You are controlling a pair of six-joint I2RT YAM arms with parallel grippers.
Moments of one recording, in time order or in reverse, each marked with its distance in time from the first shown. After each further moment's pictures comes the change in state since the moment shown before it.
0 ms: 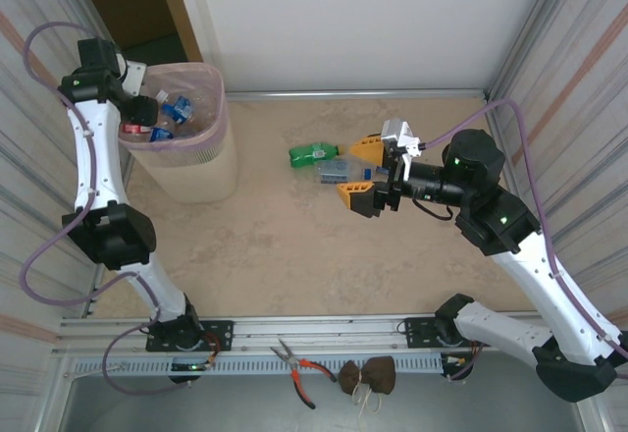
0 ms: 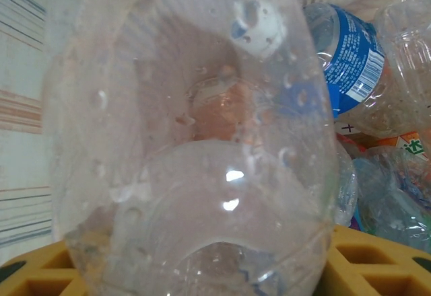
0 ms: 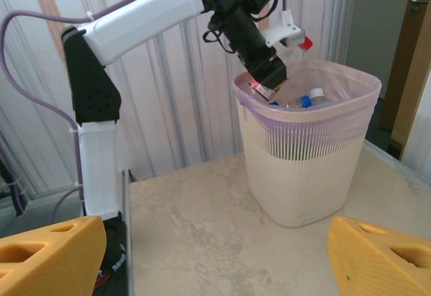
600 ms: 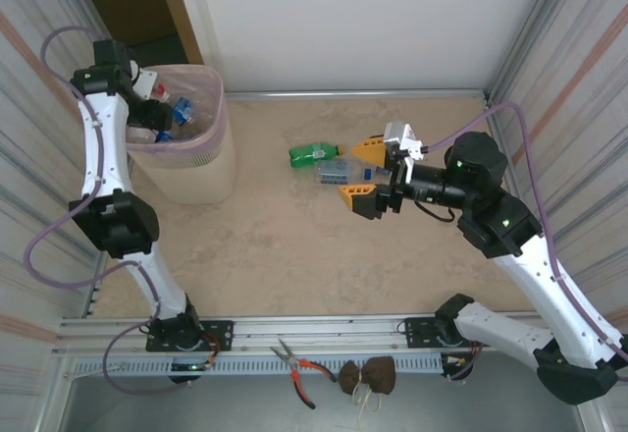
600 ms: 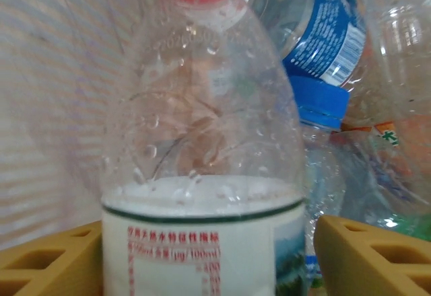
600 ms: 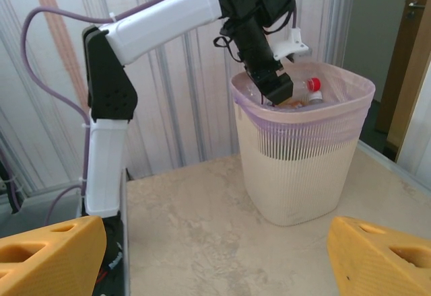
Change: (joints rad) left arm -0.028 0.092 0.097 -0.116 0.029 -0.028; right arm -0.004 -0.020 -0.010 0.000 0.000 -0.011
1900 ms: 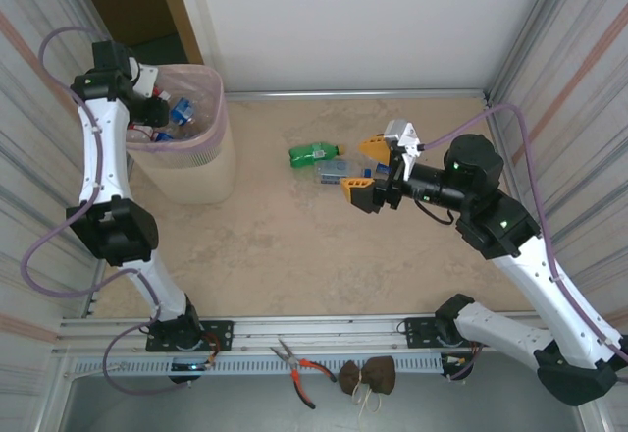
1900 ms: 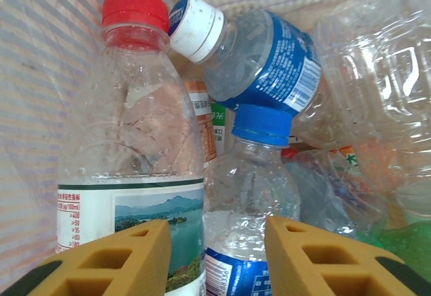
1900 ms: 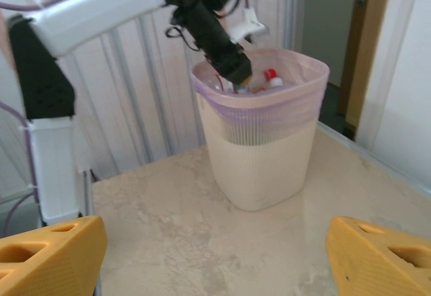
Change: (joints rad) left arm -0.007 -0.070 -0.119 0.121 0.082 -0.029; right arm -0.005 0.003 -0.026 -0.022 0.147 0.005
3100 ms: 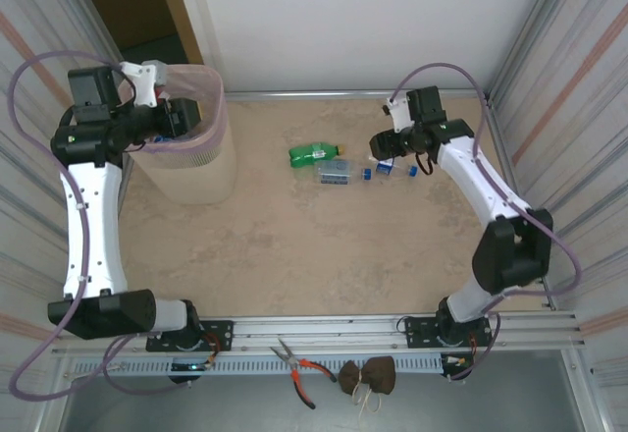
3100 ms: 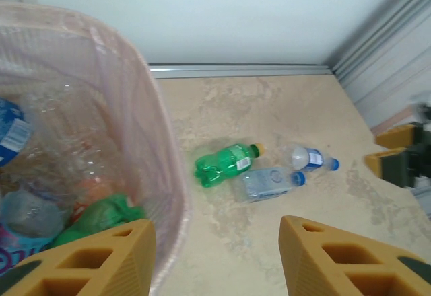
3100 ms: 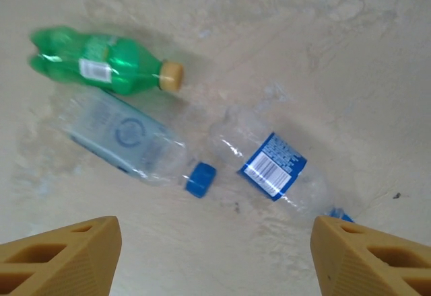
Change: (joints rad) left arm -0.080 -0.509 -0.364 0.231 0.562 -0.319; right arm -0.371 0.714 0.245 -0.309 0.362 -0.171
